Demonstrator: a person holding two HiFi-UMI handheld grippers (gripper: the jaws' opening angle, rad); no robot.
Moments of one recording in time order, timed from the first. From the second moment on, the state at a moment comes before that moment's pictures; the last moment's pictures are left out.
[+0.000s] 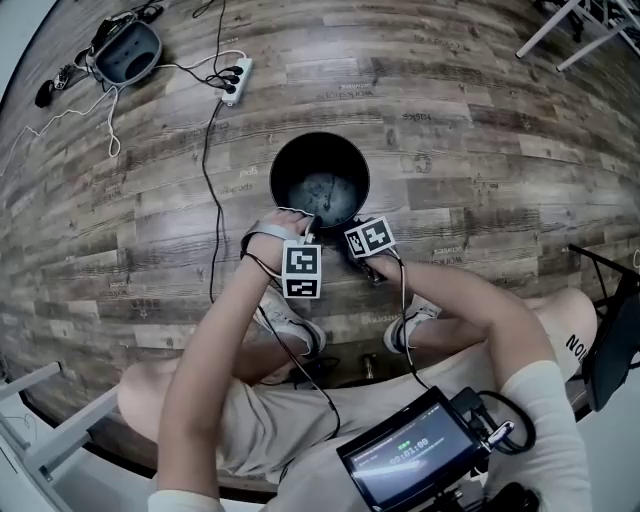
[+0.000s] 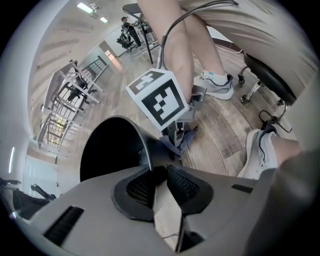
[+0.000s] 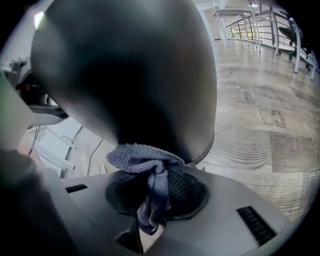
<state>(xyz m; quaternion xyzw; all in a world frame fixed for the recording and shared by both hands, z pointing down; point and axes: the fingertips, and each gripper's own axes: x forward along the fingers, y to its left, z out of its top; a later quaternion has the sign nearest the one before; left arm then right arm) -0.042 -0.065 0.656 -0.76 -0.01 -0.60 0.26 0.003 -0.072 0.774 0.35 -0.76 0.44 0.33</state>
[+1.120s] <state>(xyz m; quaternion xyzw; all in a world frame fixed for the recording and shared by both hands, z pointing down) -0.007 -0.071 0.658 -0.78 0.11 -0.60 0.11 0.043 -0.032 0.699 0.29 -0.77 0.45 0.34</state>
